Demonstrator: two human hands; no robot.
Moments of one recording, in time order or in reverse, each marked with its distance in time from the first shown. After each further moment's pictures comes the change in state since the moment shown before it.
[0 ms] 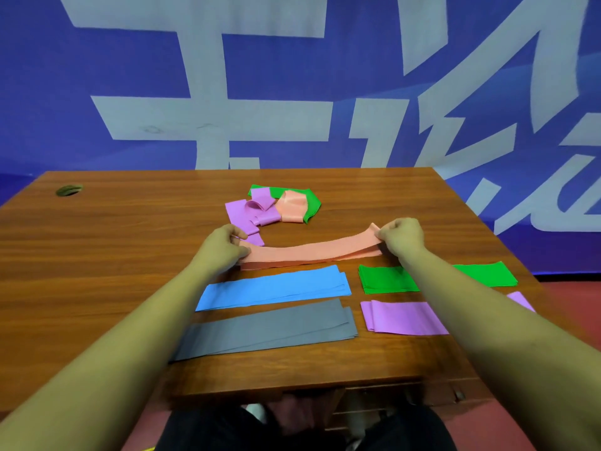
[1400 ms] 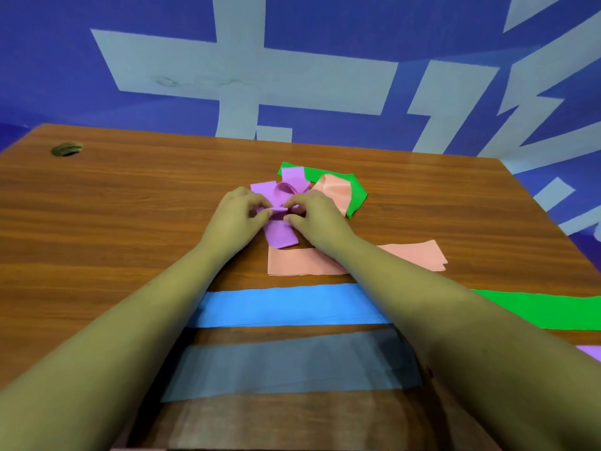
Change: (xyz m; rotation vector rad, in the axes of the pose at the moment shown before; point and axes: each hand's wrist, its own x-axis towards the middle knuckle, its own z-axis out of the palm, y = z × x) left_hand 0.070 -0.033 -0.013 0.247 0.178 0.404; right_hand -0.038 -0.098 0.191 -0.274 -0.396 -0.817
